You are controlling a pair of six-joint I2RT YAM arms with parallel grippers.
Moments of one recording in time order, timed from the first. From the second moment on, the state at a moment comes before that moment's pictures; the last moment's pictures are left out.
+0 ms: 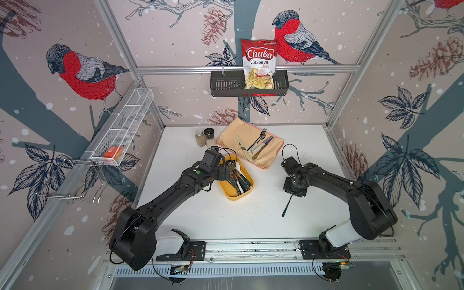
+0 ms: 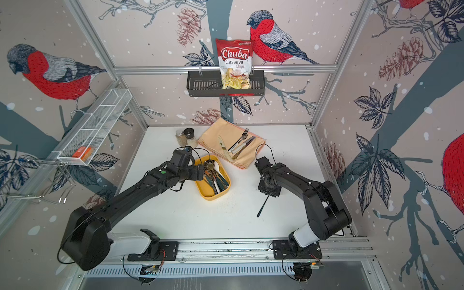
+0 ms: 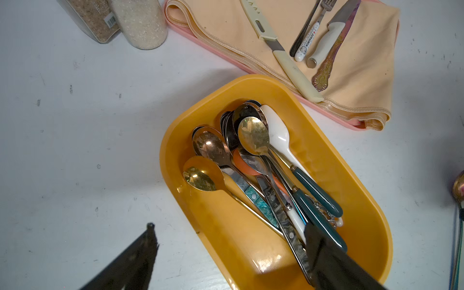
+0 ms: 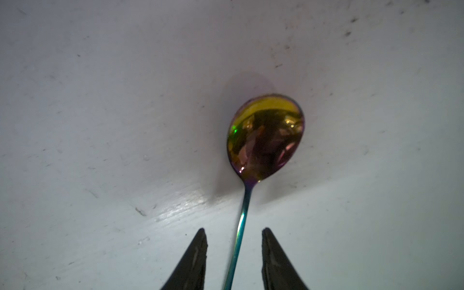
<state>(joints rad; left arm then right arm) -0.52 1.30 0.90 -0.47 -0.11 -0.36 0.51 1.54 0.87 -0.80 0.12 0.81</state>
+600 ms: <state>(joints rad) -0.52 1.31 0.90 -0.48 -0.11 -0.36 0.48 1.57 0.81 -0.70 0.11 0.81</state>
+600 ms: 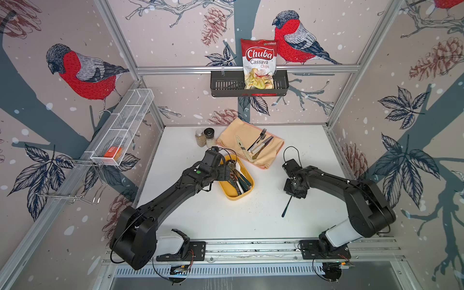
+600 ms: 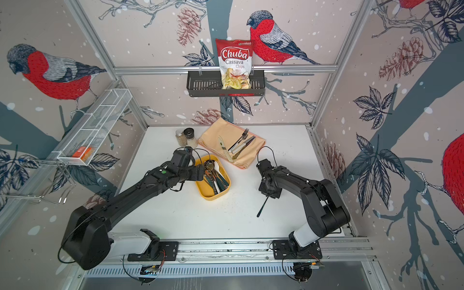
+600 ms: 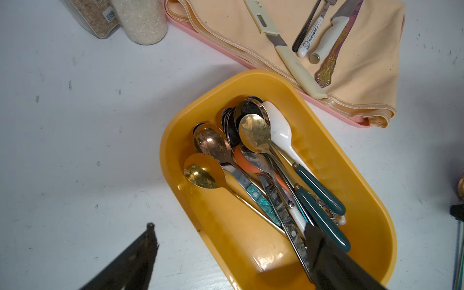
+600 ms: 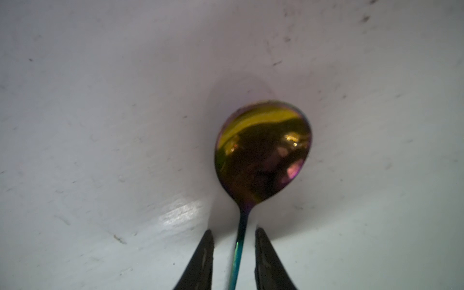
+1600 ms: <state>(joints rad) -0.32 1.19 0.75 -0.48 -0.05 -0.48 0.54 1.56 1.12 -0.83 0.18 0.65</state>
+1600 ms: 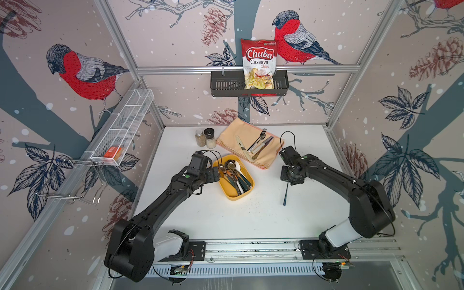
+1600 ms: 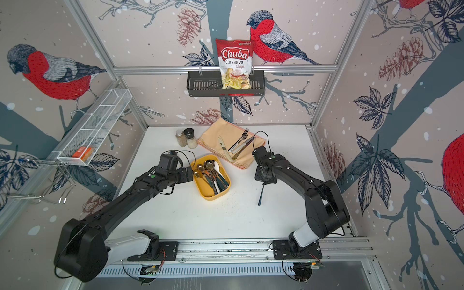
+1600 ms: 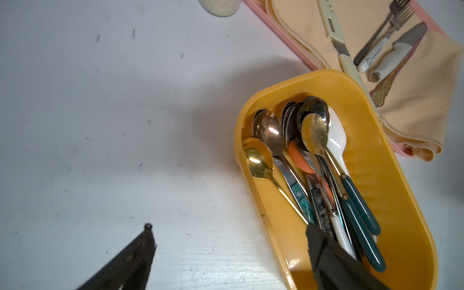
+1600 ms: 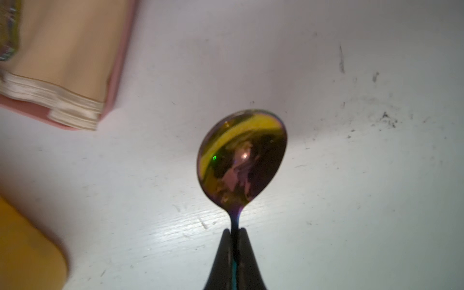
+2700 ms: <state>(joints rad) -0.06 1.07 0.44 -0.31 0.34 -0.72 0.92 2.29 2.18 -0.97 0.09 0.29</state>
